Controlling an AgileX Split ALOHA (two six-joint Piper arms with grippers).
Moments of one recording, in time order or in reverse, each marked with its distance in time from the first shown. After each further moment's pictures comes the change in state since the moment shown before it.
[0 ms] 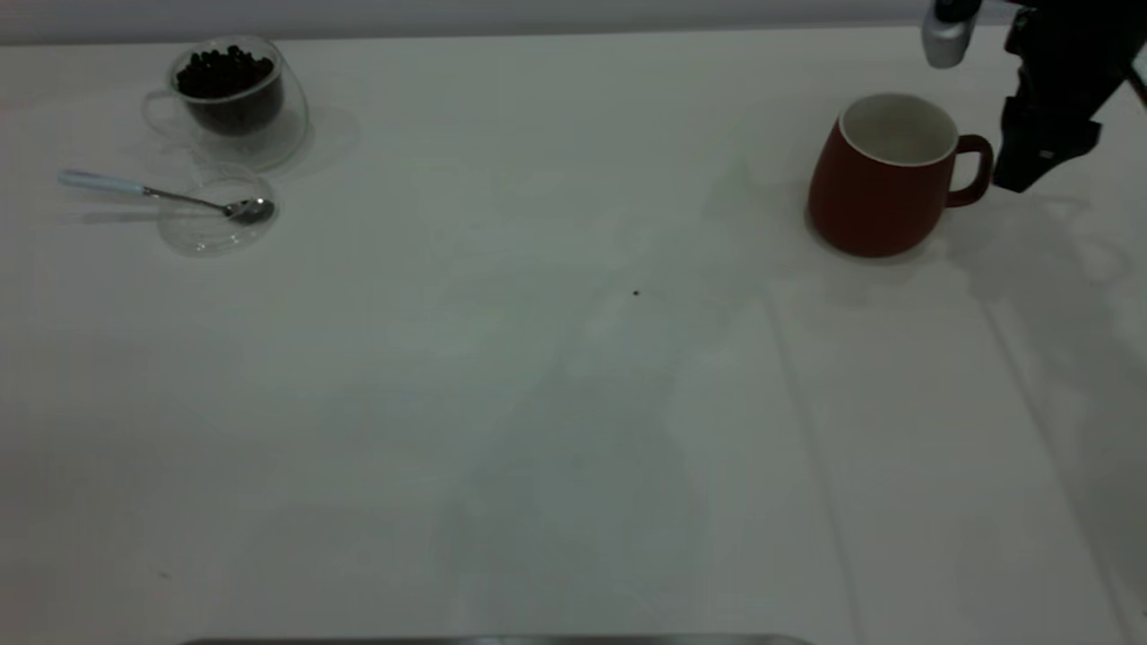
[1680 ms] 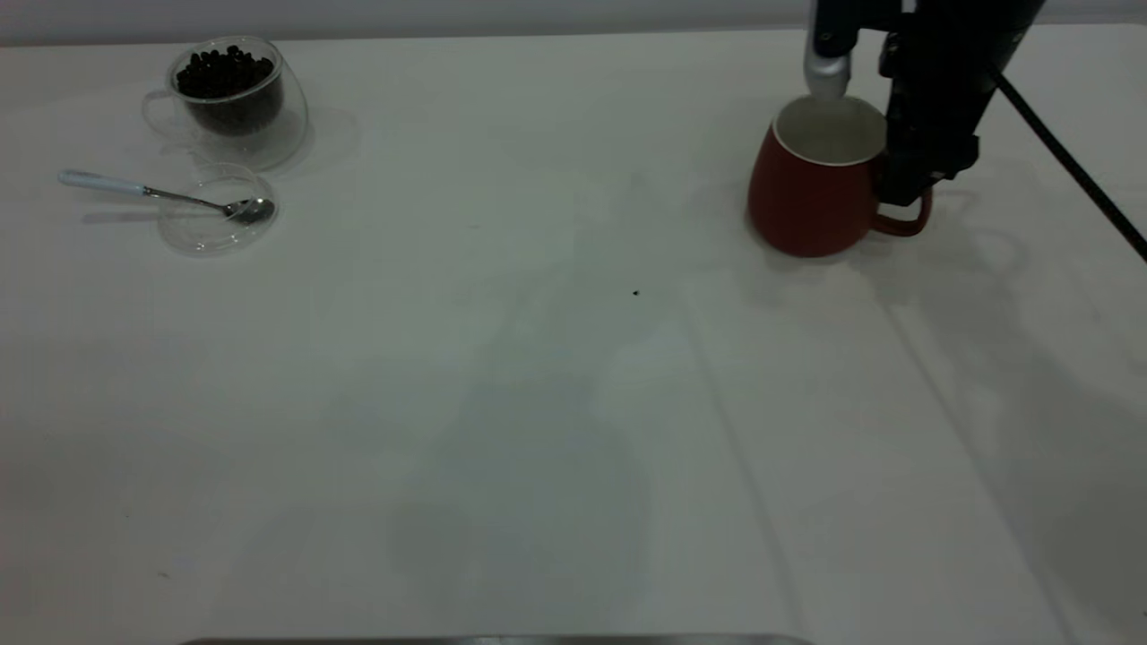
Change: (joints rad) left arm 0.000 0.000 0.000 0.000 0.000 0.000; right arm 0.157 0.037 -0.043 0.068 0.004 -0.116
